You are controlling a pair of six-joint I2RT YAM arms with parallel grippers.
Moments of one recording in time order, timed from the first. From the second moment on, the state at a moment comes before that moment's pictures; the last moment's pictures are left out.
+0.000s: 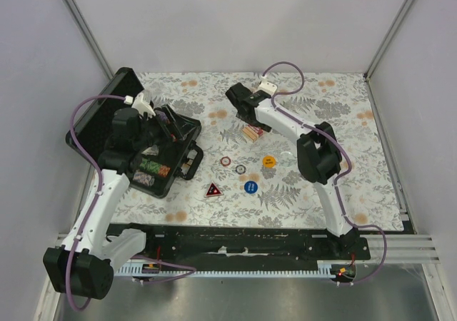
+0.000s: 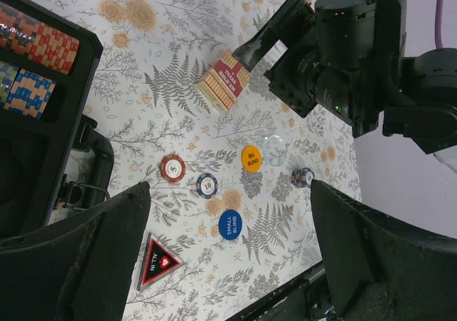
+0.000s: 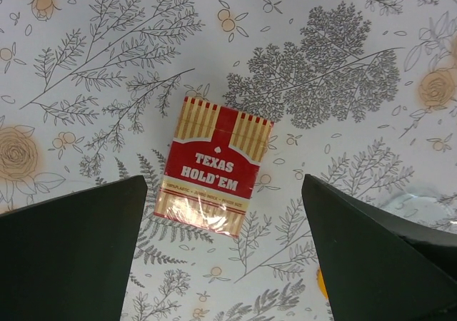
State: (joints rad) left arm -0.14 1.00 0.91 -0.32 0.40 -0.63; right arm 0.63 2.23 1.96 -0.91 0.70 1.02
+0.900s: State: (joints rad) left arm -0.14 1.03 0.93 -0.38 0.34 -0.61; right arm 0.56 2.45 2.11 -0.92 0.64 1.20
